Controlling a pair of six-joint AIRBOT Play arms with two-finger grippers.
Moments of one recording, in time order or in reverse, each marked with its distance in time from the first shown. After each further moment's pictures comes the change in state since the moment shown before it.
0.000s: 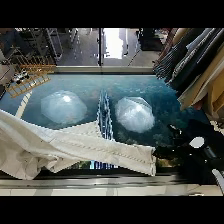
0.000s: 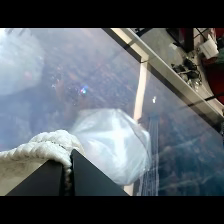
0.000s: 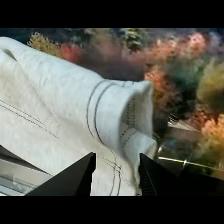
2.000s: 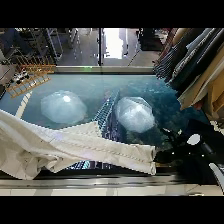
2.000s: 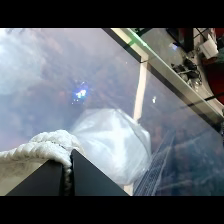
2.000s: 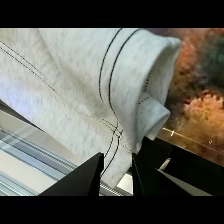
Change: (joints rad) left arm 0.000 0.000 0.000 0.000 0.000 0.000; right arm 0.000 -0.074 0.039 -0.067 0.137 -0.163
